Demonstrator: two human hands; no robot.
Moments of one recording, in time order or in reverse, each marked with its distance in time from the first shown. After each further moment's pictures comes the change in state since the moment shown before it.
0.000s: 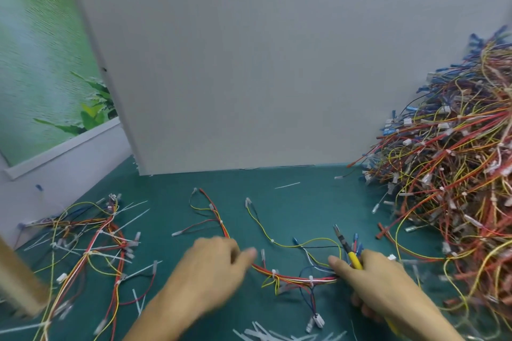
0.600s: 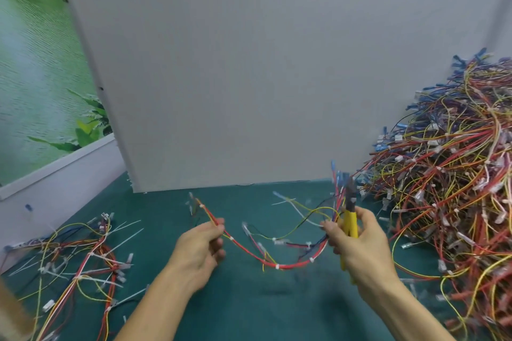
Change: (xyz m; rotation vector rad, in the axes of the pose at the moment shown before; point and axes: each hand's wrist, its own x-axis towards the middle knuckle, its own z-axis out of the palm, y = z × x) left_hand 0.084 -0.031 0.024 -1.544 0.130 -0.423; right_hand 0.033 -0.038 -0.006 0.869 0.328 -0.278
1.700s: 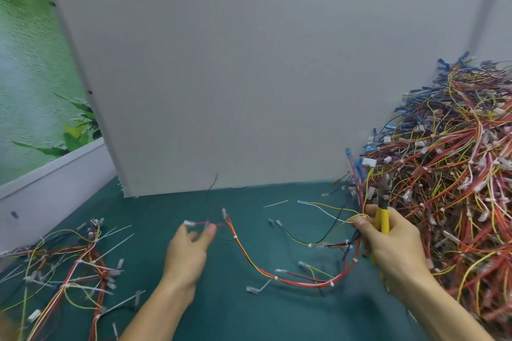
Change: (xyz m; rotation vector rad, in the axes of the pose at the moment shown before) left_hand -0.012 -0.003 0.002 0.409 0.152 0.285; right_hand 0.025 0.007 -0.047 -0.013 0.153 -0.039
